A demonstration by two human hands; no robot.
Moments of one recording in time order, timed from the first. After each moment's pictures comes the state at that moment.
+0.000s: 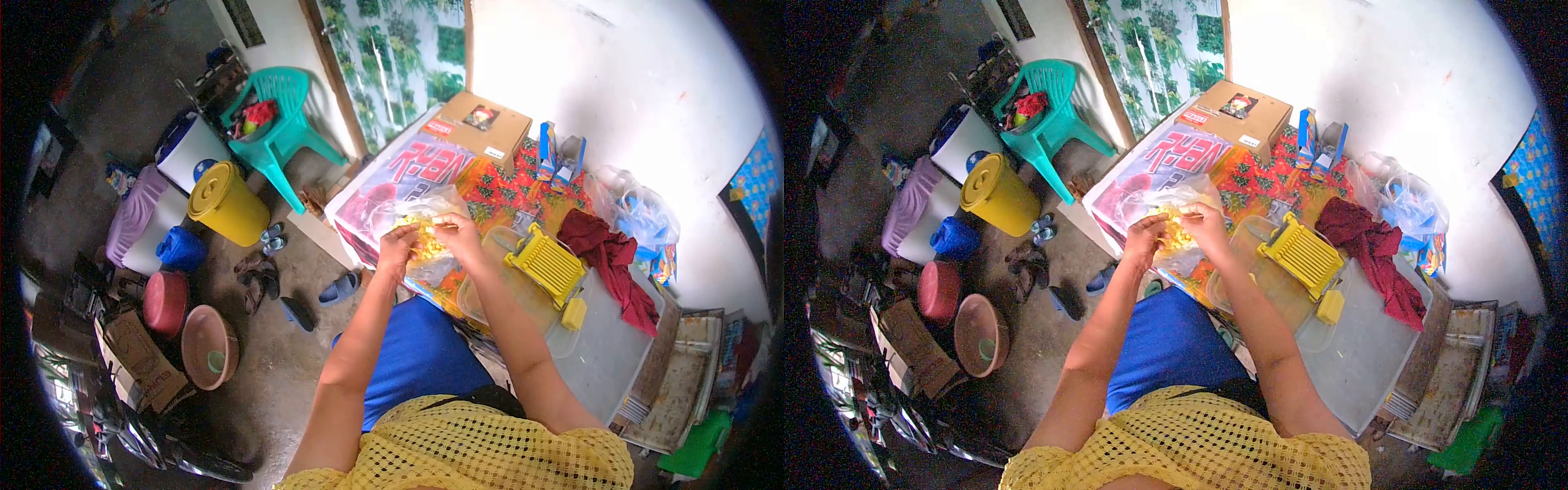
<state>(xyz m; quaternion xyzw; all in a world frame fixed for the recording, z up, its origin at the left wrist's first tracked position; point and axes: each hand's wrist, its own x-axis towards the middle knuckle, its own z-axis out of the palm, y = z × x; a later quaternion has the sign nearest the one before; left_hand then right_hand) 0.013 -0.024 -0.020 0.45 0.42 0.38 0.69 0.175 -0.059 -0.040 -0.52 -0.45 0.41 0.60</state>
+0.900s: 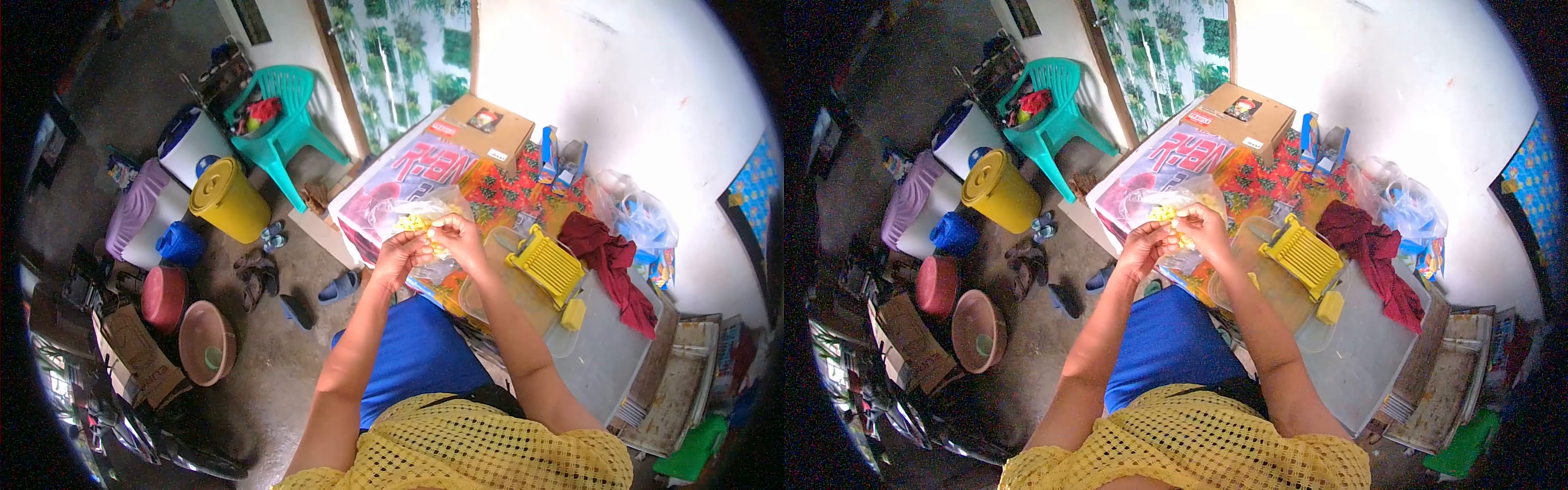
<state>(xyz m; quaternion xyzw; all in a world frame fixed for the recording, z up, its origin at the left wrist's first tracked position) -0.005 -0.048 0.003 0.37 0.31 0.37 0.79 0.159 -0.080 -0.008 -0.46 -0.48 0.42 0.62</state>
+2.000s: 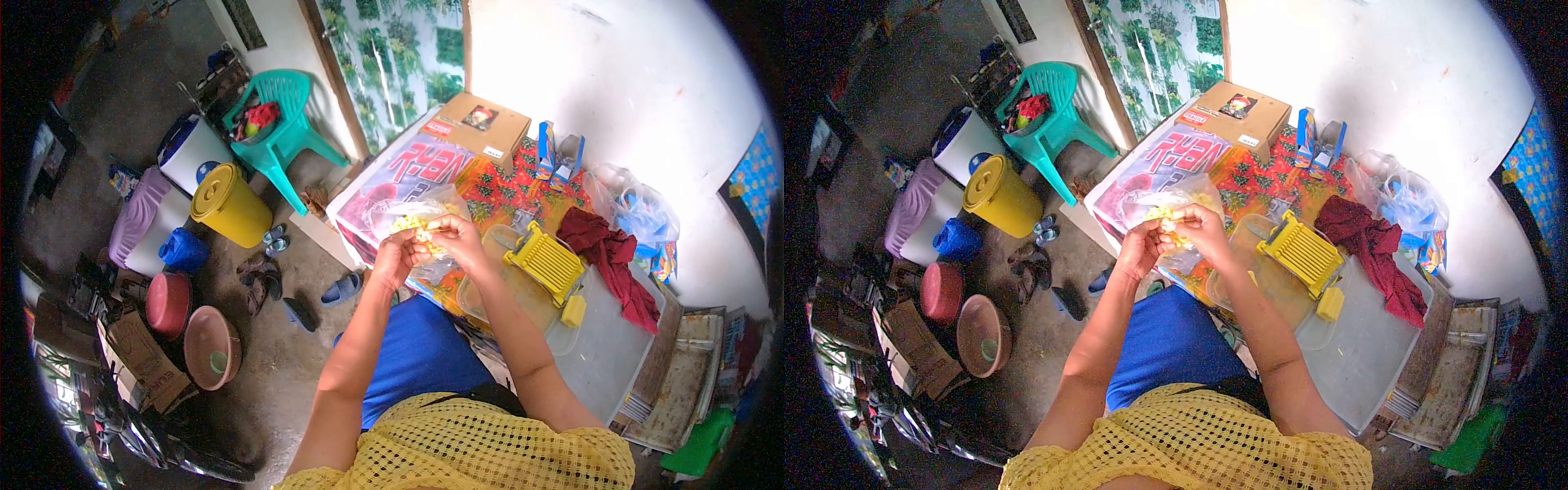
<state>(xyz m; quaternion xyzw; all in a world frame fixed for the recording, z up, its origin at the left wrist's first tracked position) 0.004 -0.048 0.013 0.32 0.30 0.39 0.81 0.164 -0.089 -0.003 -0.40 -0.44 0.49 0.64</state>
